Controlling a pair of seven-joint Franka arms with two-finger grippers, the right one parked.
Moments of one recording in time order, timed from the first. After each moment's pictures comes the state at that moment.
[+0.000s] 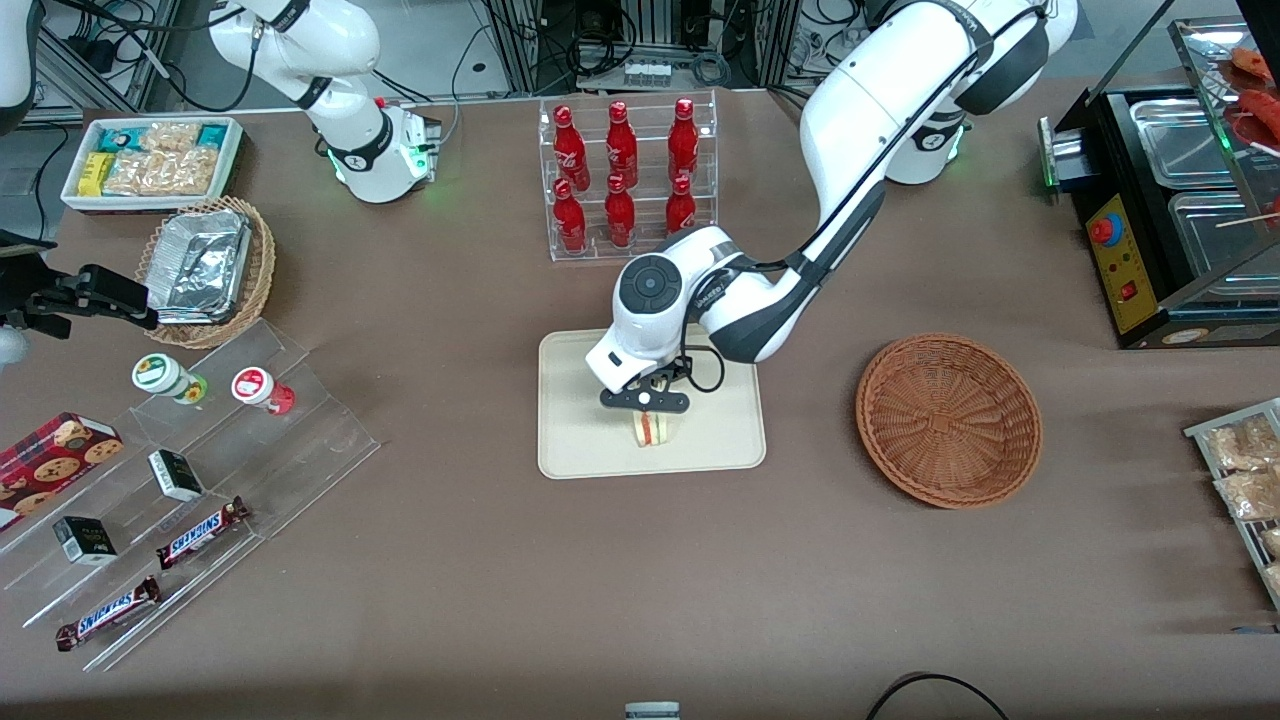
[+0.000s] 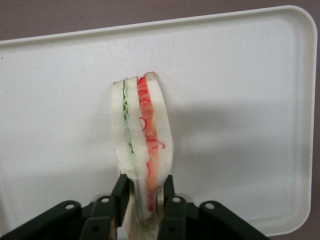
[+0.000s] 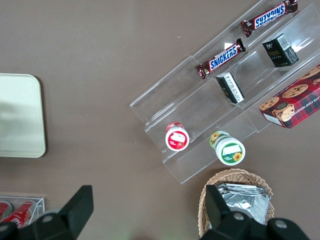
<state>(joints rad) -0.48 0.77 -0.41 -1.48 0.28 2.19 -0.86</state>
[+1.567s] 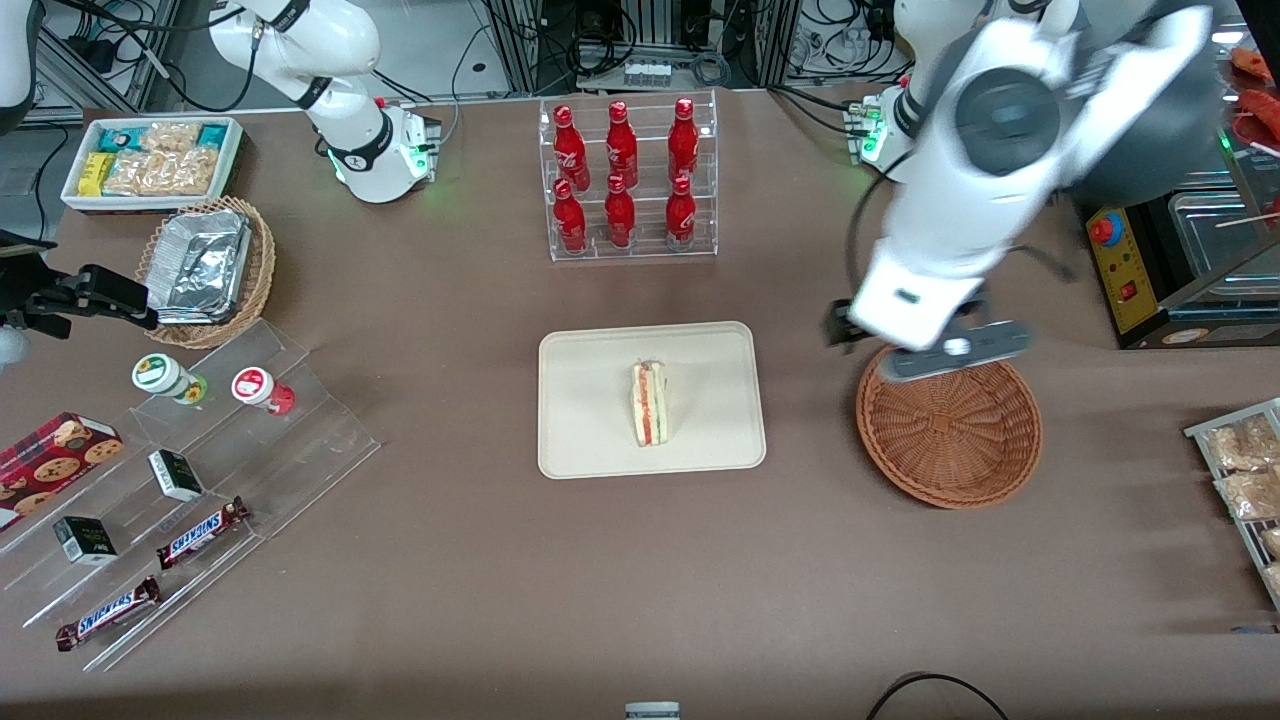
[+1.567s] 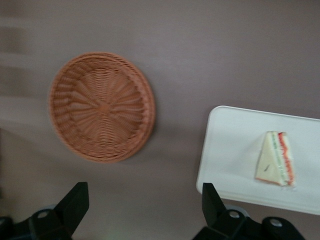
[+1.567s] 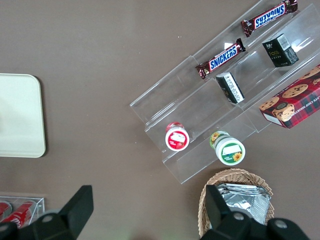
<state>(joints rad) -0.09 0.21 -0.35 -1.41 0.14 1.53 -0.61</state>
